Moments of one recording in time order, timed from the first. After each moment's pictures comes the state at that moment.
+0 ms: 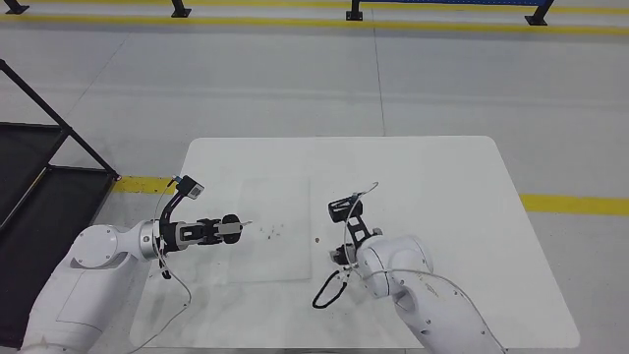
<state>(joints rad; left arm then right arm) 1.59 -0.88 -1.60 -1.49 -0.58 -0.47 -1.36 -1.25 -1.38 0.82 -1.84 -1.37 0.37 1.45</state>
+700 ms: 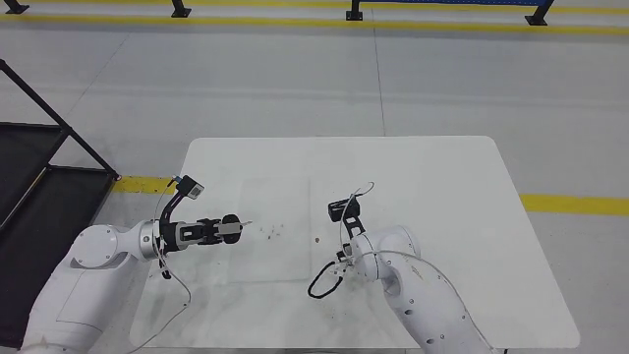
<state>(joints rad) 1.59 -0.88 -1.60 -1.49 -0.58 -0.47 -1.36 -1.24 -1.47 0.89 -1.69 -1.40 0.33 1.49</state>
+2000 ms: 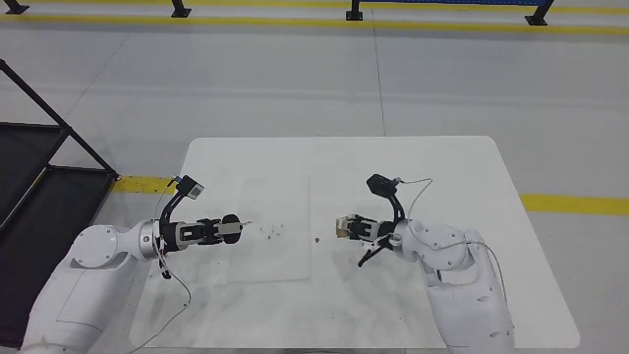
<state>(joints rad) 1.59 -0.88 -1.60 -1.49 -0.58 -0.47 -1.36 -1.42 -1.50 1.34 -1.71 -0.63 0.08 1.12</state>
